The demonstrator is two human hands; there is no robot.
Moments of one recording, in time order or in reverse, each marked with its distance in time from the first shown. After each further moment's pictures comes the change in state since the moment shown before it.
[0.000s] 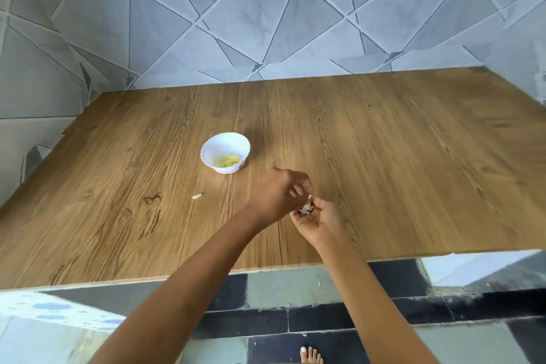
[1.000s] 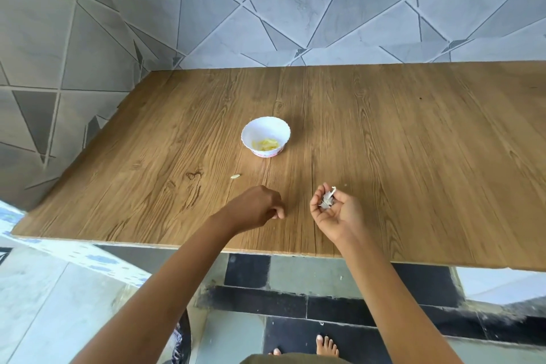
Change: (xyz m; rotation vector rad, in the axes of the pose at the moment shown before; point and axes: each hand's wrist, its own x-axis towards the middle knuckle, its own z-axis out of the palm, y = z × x) left_hand -0.071 -0.077 -0.030 0.205 -0.318 -0.002; right_hand 0.007 0.026 -0.001 -0.093 -0.006 0.068
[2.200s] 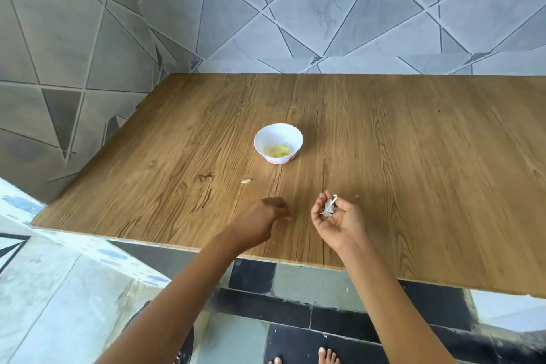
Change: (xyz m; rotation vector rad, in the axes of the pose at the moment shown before) left_hand -0.015 -0.006 0.022 0.035 0.186 -0.086; right_hand 0.008 0.006 0.008 -0.021 0.001 0.067
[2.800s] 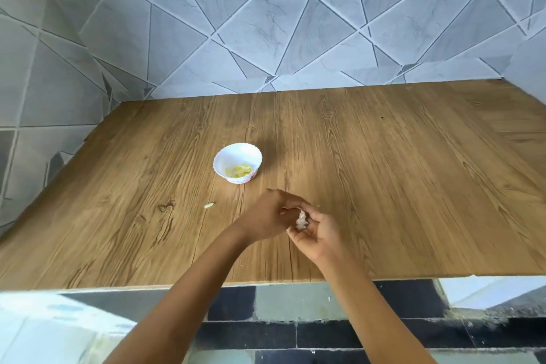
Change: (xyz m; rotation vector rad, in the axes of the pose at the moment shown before) left_hand 0.067 0.071 -0.028 -0.472 -0.023 0.089; right_hand -0.007 -0.017 -0.007 0.012 -0.022 -0.060
